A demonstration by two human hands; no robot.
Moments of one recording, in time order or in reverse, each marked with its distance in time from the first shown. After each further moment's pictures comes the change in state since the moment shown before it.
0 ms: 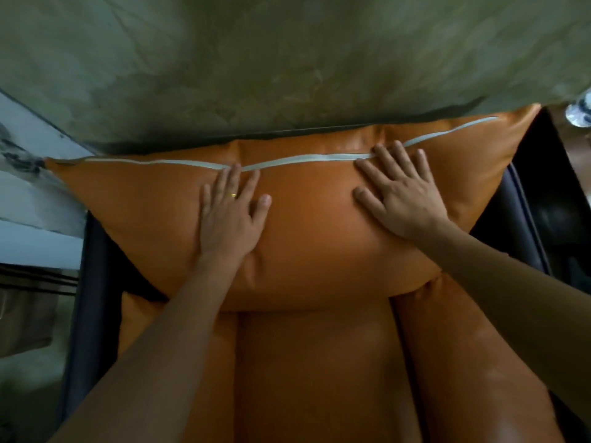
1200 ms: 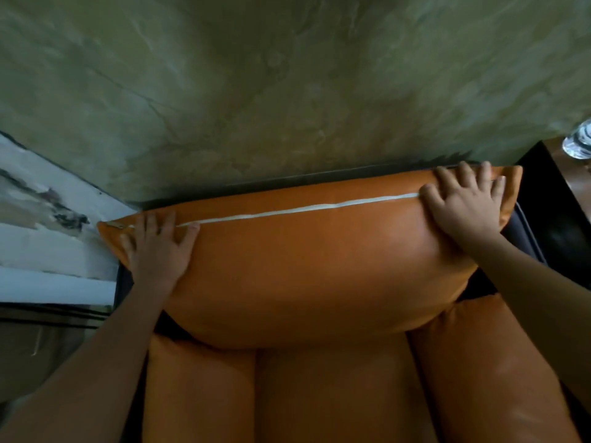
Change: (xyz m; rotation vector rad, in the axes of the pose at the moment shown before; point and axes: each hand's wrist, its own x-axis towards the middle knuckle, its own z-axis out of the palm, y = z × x) left_hand 0.017 -0.137 -0.050 0.070 -0.086 -0.417; right_hand 0.026 0.080 -0.010 0.176 0.062 0.529
